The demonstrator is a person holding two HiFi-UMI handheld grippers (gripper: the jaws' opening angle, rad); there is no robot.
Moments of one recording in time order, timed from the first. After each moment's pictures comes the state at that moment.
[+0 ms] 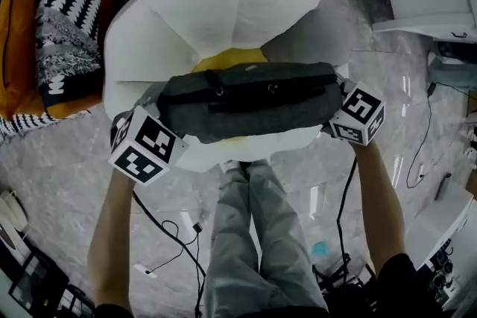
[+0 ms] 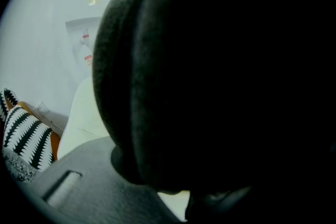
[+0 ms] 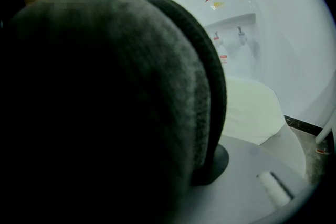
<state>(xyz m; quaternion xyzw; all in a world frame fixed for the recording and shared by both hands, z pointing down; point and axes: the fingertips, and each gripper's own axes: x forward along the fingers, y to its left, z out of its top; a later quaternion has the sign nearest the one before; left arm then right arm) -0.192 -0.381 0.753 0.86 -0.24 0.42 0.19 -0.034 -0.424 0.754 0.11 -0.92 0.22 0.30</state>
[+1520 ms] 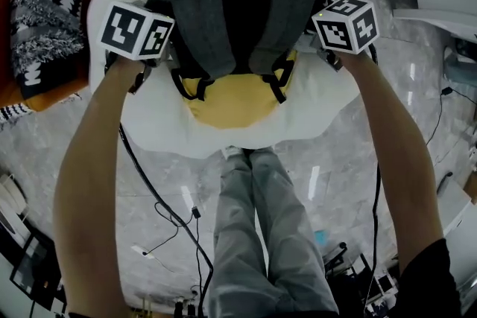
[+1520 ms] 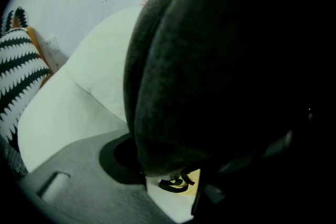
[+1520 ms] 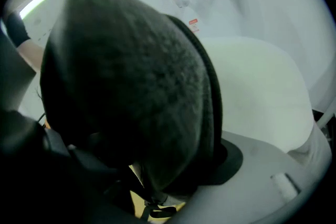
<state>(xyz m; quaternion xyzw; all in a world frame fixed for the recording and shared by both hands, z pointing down) -0.253 -0.501 0.896 0.76 -0.34 0.39 0.38 -0.081 -0.562 0.879 0.16 -0.89 0.26 0.35</state>
